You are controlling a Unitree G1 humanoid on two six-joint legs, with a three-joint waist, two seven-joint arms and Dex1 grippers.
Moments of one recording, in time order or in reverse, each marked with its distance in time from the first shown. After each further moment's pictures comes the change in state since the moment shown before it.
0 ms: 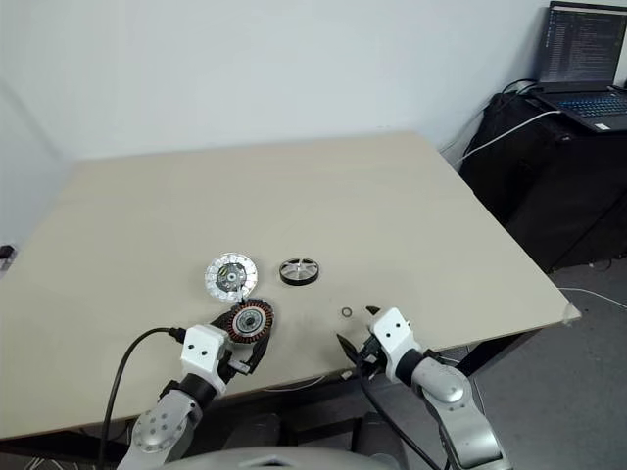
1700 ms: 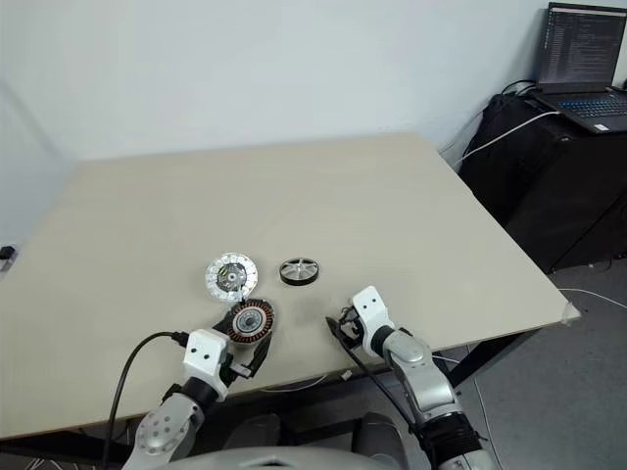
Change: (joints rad) left arm -0.005 -0.004 -0.010 0.062 0.001 -0.049 -0.004; right arm -0.272 0.139 0.023 0.346 -0.016 0.099 -0.052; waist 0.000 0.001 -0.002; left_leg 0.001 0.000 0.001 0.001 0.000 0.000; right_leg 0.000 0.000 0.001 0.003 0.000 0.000
